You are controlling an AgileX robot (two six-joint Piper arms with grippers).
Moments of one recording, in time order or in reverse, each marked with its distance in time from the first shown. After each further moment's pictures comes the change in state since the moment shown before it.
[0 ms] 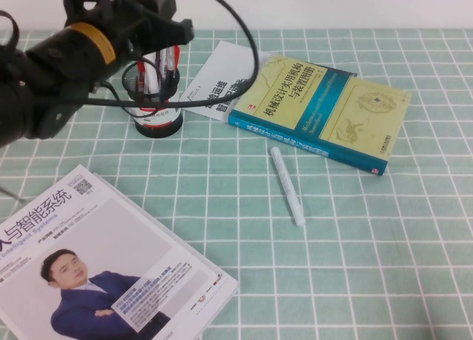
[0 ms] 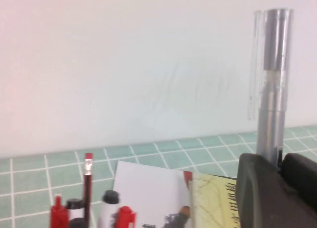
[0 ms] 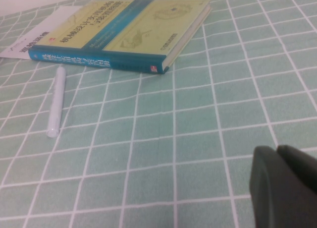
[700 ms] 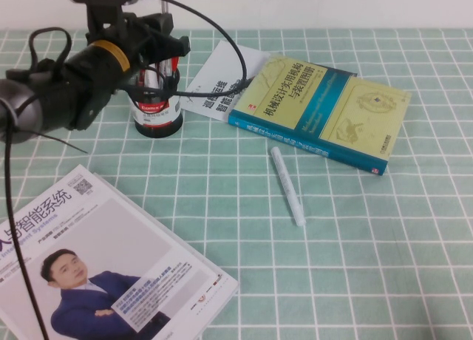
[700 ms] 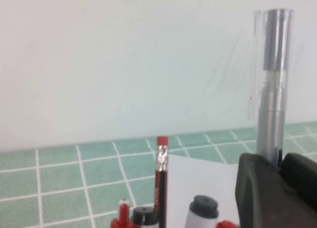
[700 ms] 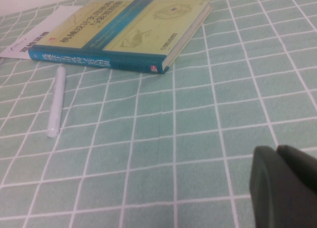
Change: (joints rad) right arm 0.000 0.000 0.000 0.000 0.000 0.000; left arm 0.089 0.354 -0.209 0.000 -0.138 0.046
